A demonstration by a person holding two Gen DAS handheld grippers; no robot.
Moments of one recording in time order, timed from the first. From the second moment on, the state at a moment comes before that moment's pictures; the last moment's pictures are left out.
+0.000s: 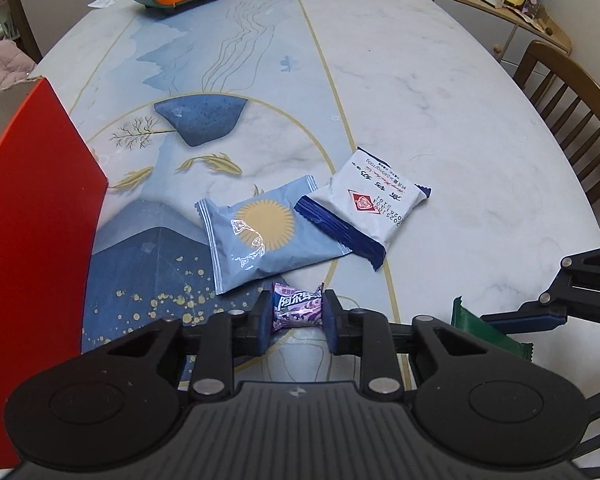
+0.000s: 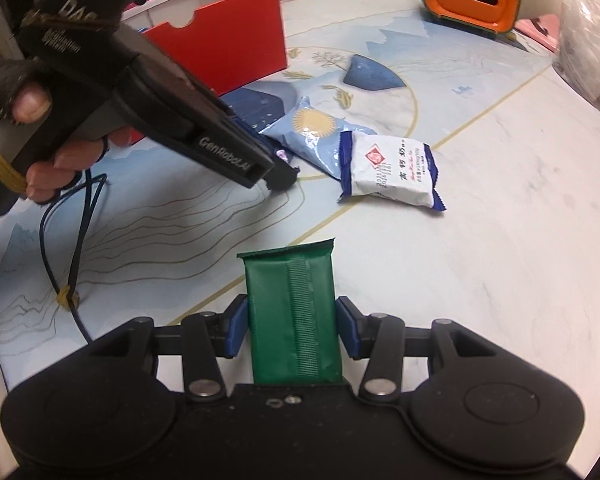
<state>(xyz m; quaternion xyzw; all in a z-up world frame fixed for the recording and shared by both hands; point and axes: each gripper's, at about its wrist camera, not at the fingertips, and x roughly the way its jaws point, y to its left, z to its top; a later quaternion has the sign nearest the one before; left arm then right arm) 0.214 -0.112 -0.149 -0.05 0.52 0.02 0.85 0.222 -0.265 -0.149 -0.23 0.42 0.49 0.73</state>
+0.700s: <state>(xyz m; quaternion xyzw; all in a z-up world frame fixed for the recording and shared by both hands) 0.154 -0.073 -0.081 -0.08 0.48 0.01 0.87 0.189 -0.255 -0.088 -0.14 0.42 0.39 0.81</state>
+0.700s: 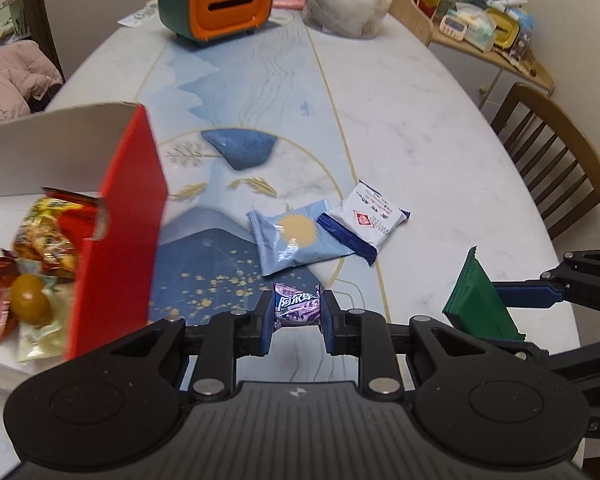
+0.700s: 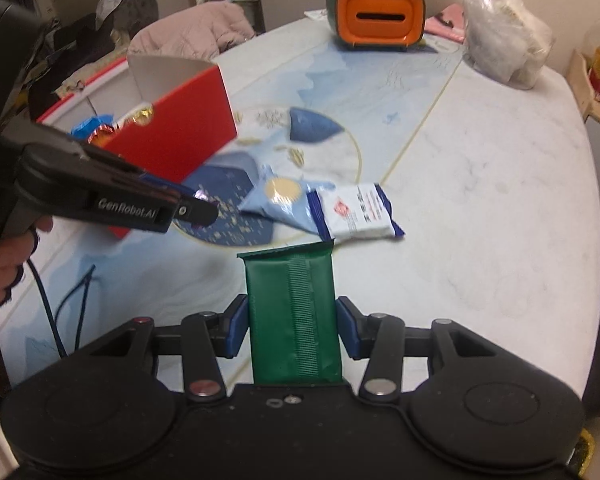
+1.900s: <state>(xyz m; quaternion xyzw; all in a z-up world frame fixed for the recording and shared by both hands) 0.034 0.112 0.010 -0.10 0.40 0.08 0.91 0.103 -0.078 0.007 -0.14 0.35 0.40 0.84</state>
